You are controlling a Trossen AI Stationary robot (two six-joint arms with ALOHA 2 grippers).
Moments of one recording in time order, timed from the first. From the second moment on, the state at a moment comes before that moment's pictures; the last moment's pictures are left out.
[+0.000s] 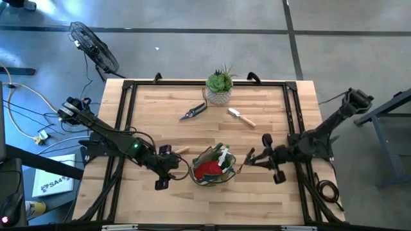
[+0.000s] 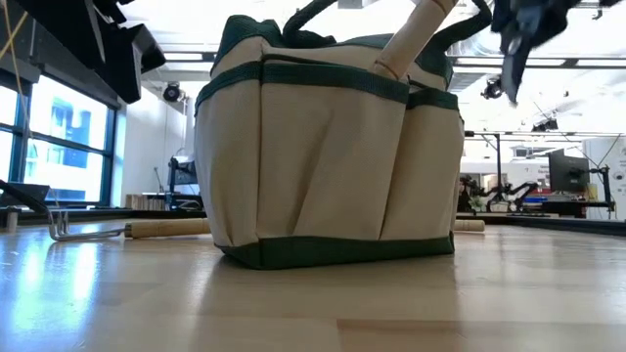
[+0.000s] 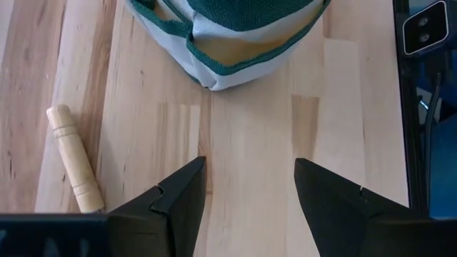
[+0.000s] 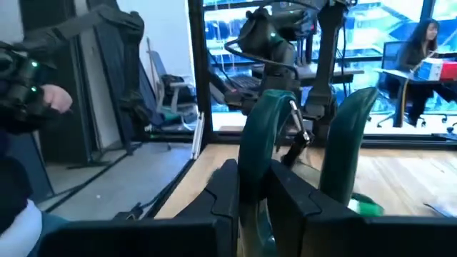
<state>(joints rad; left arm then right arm) -0.51 1.35 0.97 -0.57 -0.13 -0.55 0.66 0.88 0.29 0.65 0.44 0.06</state>
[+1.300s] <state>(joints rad) -0.51 1.35 0.97 -0.46 -0.17 -0.32 0.28 1.15 0.40 0.69 -0.01 0.11</state>
